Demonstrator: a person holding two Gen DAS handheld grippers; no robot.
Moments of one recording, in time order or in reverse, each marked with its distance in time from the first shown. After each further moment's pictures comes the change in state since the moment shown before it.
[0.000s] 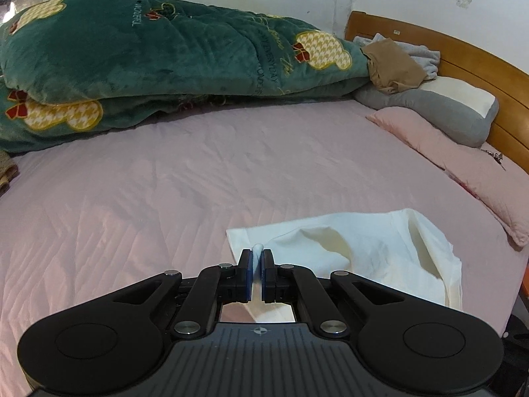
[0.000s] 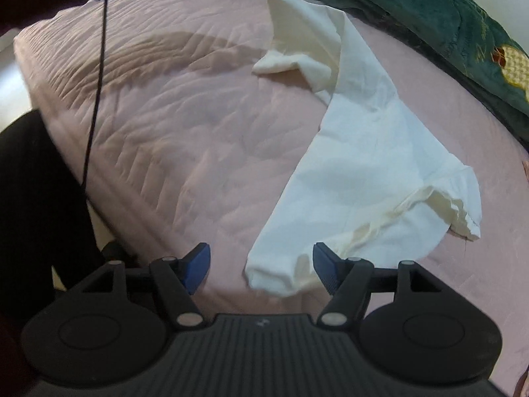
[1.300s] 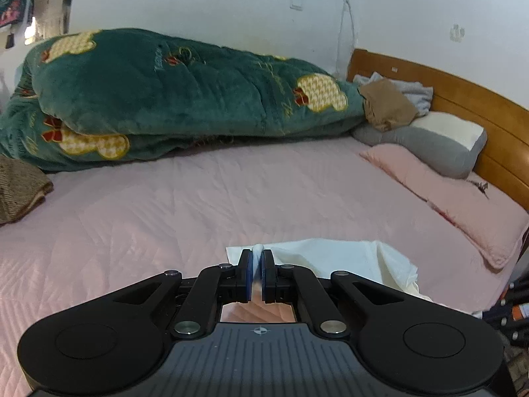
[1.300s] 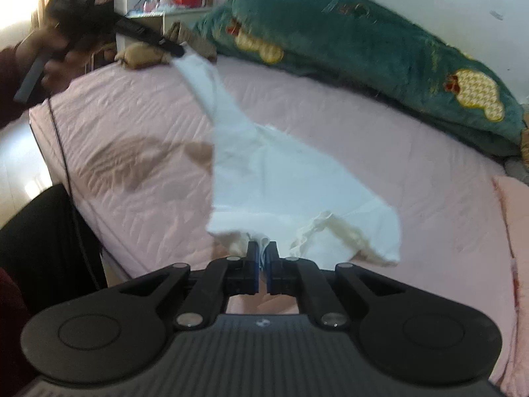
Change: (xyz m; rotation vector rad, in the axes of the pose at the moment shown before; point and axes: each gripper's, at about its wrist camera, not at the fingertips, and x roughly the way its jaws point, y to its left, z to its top) left arm -0.128 -0.032 -0.002 -0.029 -0.130 0.051; right arm -0.121 -0.091 -0.018 0.104 -0.253 0.023
